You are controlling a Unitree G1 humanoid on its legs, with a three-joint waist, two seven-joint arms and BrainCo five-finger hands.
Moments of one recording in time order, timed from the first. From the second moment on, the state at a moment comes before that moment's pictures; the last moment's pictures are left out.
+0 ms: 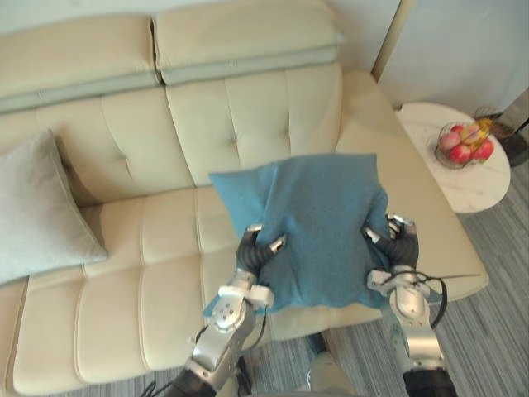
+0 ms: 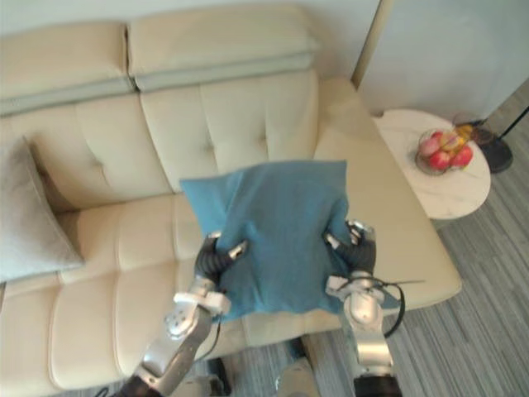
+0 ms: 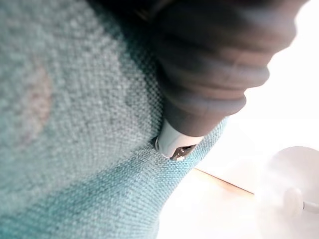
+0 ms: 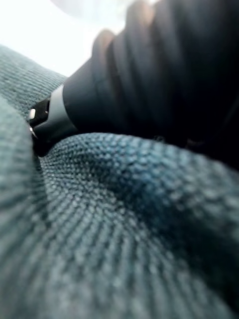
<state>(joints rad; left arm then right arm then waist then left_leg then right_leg) -0.11 0.11 -0.49 -0.01 -0.38 -0.23 0.29 -0.10 -0.21 -0.02 0.06 0.11 -0.21 -0.28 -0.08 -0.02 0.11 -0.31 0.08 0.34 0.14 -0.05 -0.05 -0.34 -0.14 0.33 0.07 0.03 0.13</state>
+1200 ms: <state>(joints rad) -1.43 0.13 0.04 0.82 -0.24 -0.23 0.55 -1.45 -0.33 -0.15 0.80 0.19 -0.16 -0.51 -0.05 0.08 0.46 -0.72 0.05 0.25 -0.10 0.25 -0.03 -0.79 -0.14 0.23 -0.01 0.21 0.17</state>
